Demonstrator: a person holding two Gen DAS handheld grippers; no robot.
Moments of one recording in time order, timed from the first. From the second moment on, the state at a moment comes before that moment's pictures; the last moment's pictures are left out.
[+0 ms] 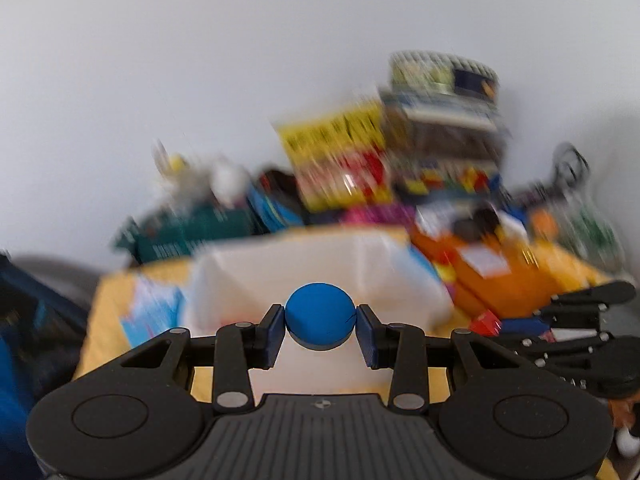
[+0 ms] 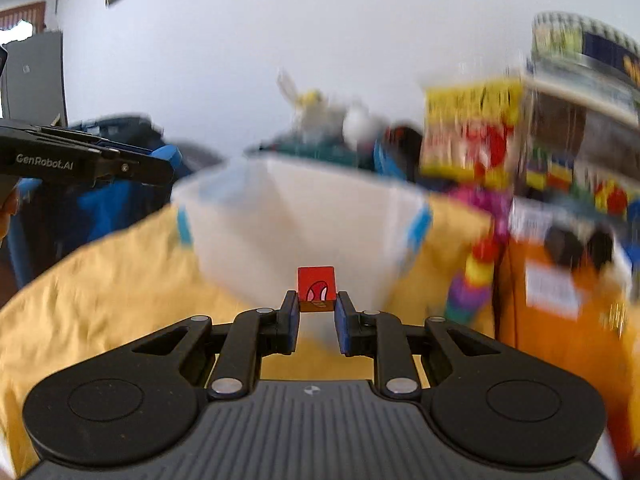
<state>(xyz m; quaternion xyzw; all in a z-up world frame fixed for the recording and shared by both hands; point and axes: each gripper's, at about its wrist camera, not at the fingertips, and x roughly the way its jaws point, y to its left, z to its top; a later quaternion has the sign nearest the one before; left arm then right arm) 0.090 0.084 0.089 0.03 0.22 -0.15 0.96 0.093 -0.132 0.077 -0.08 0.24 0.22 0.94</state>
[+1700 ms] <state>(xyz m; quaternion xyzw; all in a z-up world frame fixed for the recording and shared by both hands) 0.140 0.005 0.073 0.17 0.28 -0.06 0.94 0.170 -0.120 0.092 -0.11 0.36 0.13 0.91</state>
